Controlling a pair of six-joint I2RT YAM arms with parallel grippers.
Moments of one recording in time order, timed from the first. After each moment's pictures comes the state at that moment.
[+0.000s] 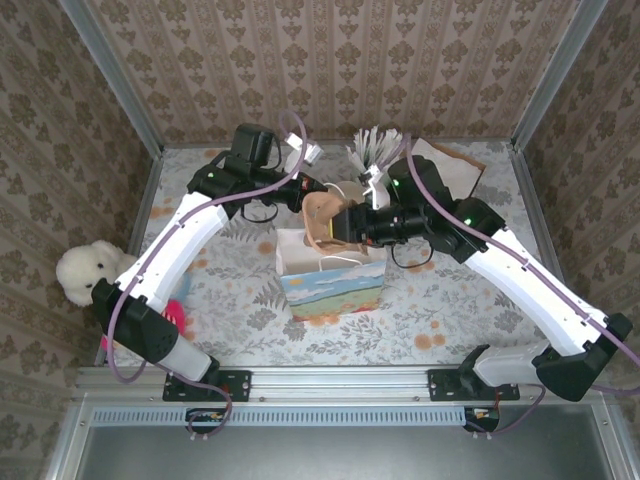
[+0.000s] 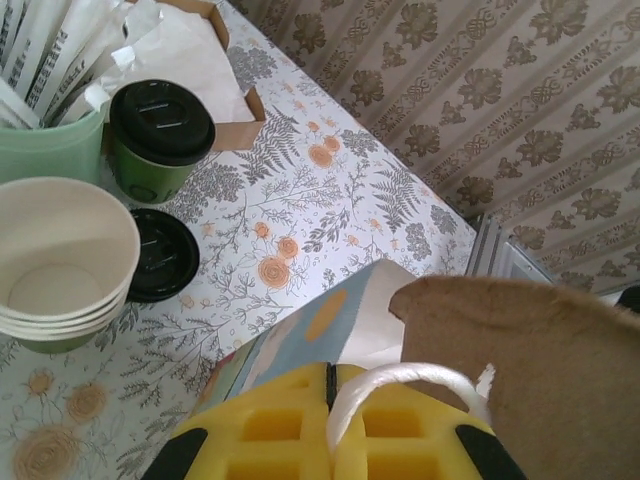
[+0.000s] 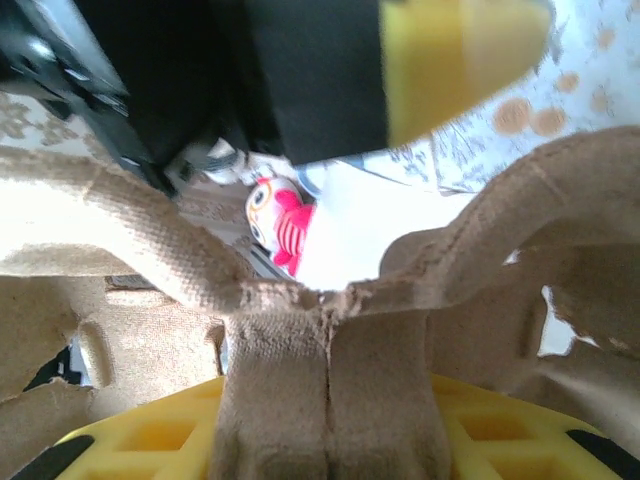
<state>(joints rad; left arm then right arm) -0.56 1.53 1.60 -0.74 0.75 -0.13 0.68 1.30 1.47 -0.81 -0.48 0.75</state>
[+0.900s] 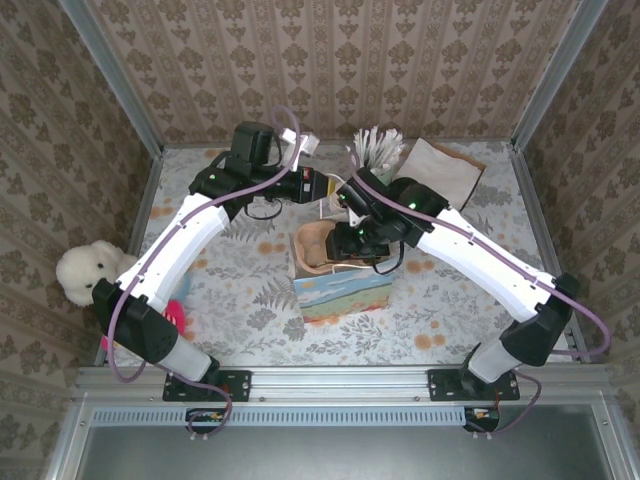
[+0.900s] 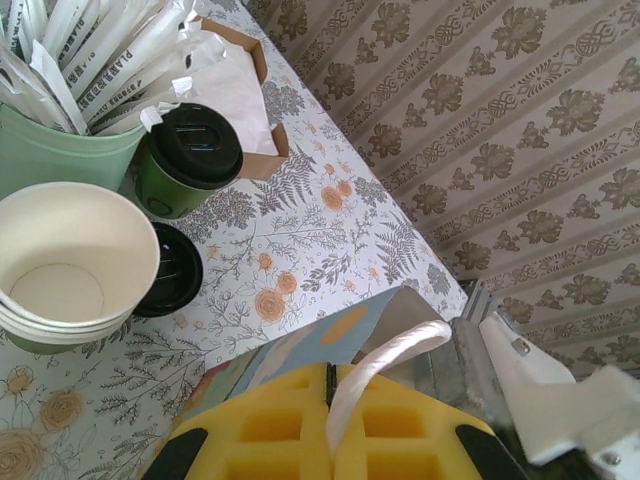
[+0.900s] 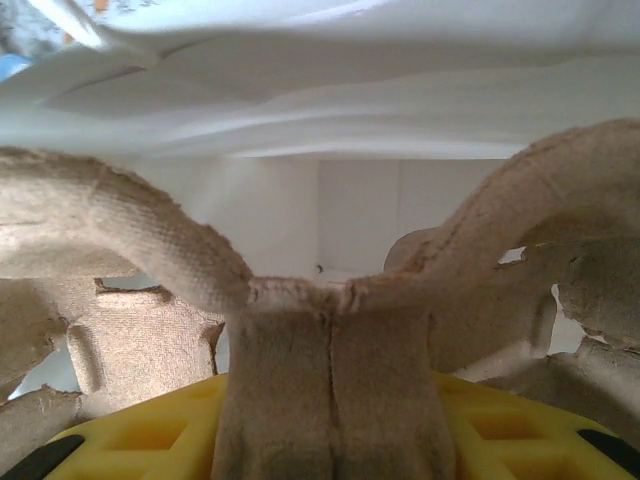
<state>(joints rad) -0.56 1.52 1.57 -0.62 0.69 -0.34 0.82 1.57 1.70 -1.22 -0.08 0.71</state>
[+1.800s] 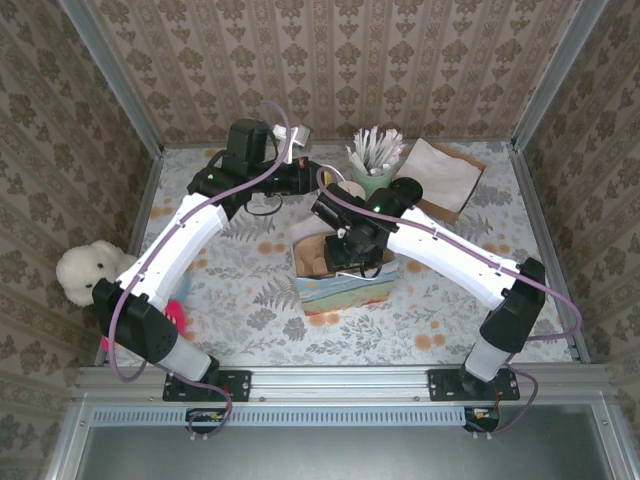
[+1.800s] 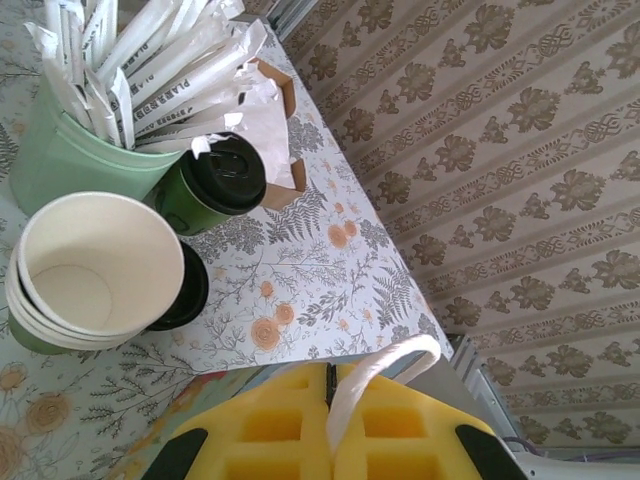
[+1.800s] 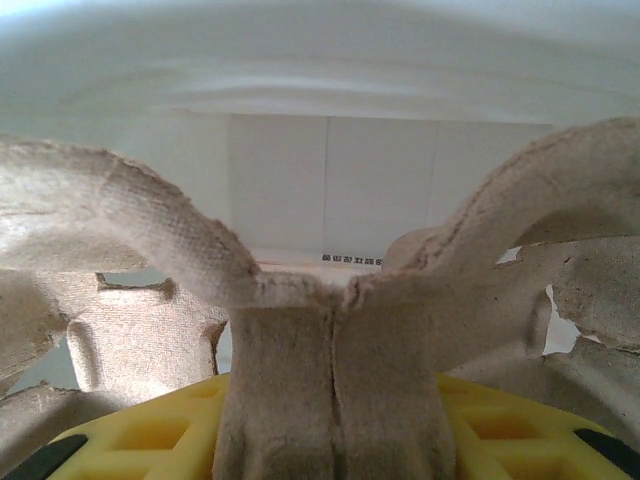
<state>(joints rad) -0.54 1.52 1.55 -0.54 0.65 -0.51 0.87 1.69 1.71 -1.30 0.05 0.69</state>
